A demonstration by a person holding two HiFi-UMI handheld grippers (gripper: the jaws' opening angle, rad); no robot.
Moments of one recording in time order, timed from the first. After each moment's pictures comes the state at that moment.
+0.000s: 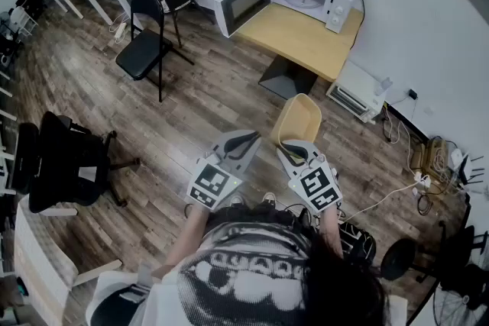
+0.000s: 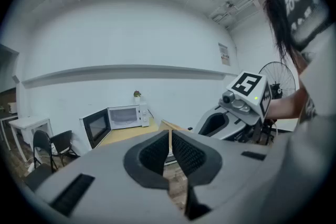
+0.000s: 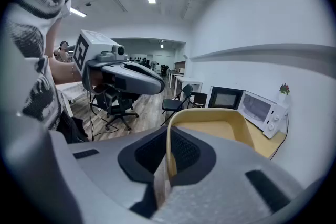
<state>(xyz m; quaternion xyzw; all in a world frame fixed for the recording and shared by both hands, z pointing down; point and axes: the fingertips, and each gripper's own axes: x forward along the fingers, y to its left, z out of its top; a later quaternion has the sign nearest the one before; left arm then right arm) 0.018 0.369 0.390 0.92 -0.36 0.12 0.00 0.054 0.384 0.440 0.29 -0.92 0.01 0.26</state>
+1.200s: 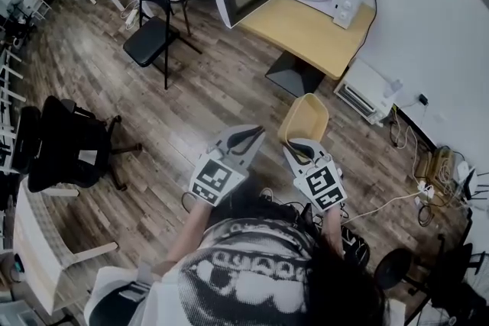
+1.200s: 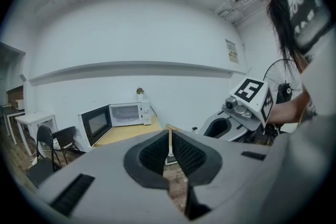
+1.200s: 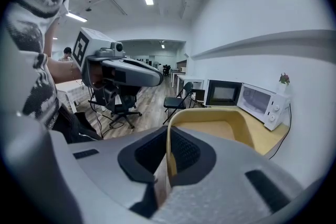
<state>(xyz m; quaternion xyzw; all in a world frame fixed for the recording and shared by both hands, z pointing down) 0.071 0.351 0.407 0.91 -0.40 0.12 0.02 0.116 0.368 0.470 0.27 -0.93 0.03 0.26</state>
